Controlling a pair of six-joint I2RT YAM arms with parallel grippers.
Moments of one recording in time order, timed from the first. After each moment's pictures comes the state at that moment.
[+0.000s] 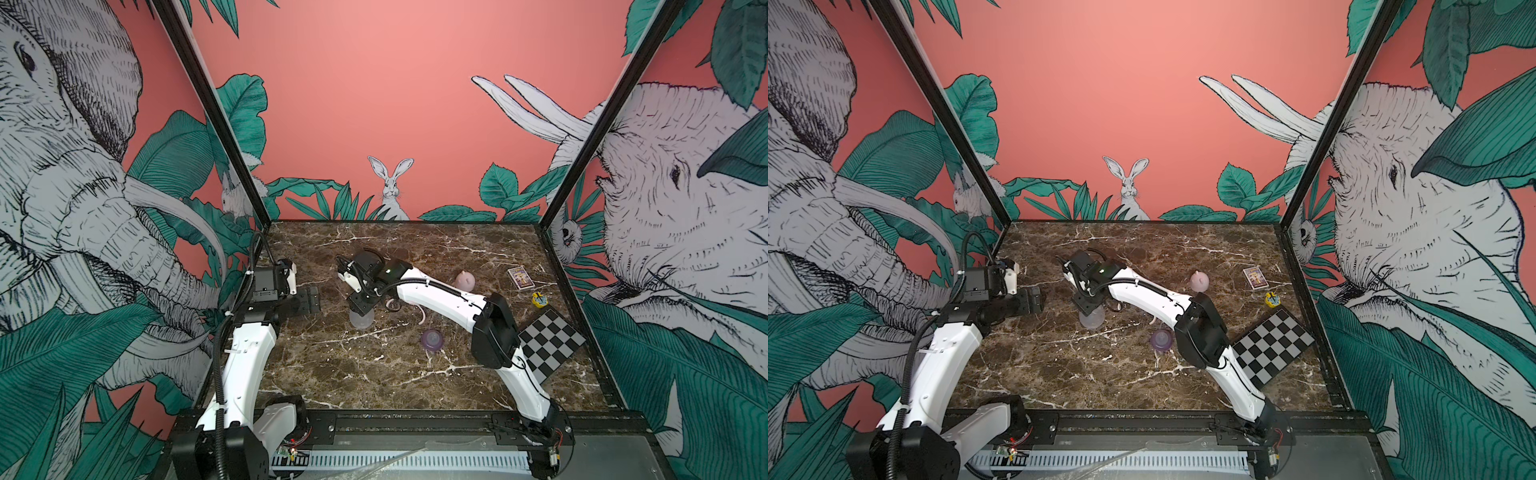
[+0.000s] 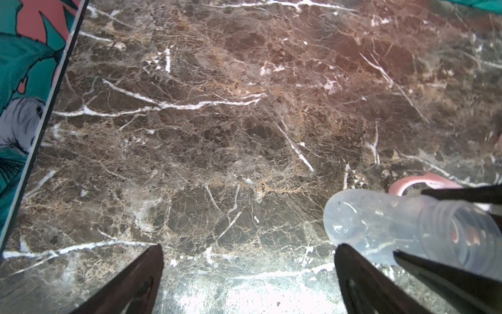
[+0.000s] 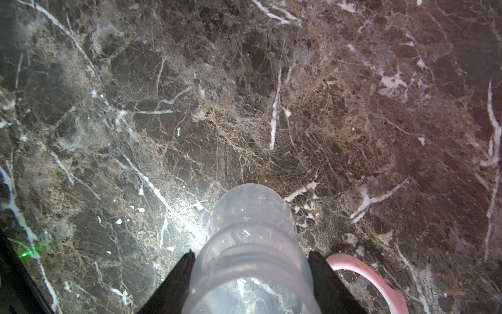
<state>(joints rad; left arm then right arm) 0.01 1.03 0.84 -0.68 0.12 -0.08 0.97 2.24 2.09 -0.90 -0.05 0.10</state>
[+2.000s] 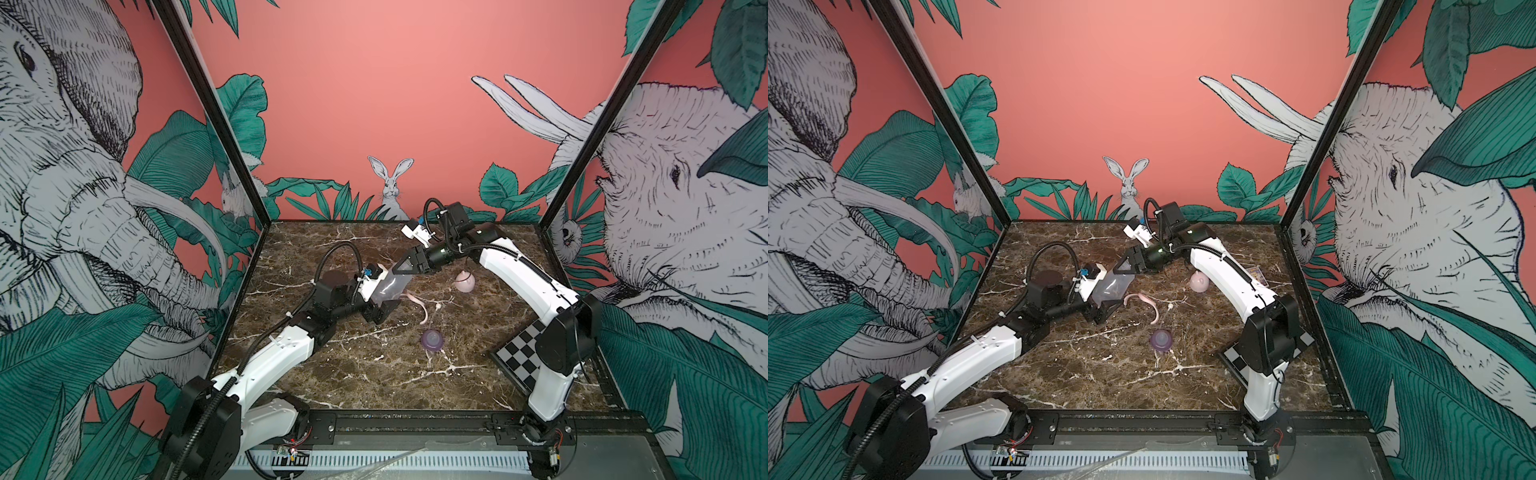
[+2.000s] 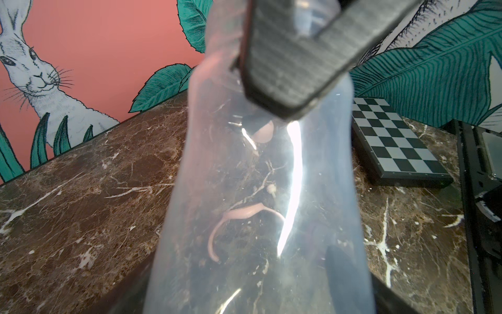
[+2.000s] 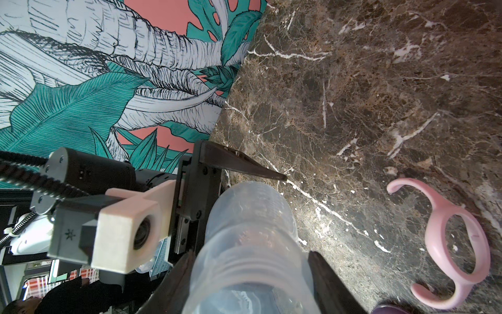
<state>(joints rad) -0.53 1.15 0.66 0.11 0.44 0.15 0.56 1.84 1.80 -0.89 -0.86 0.27</state>
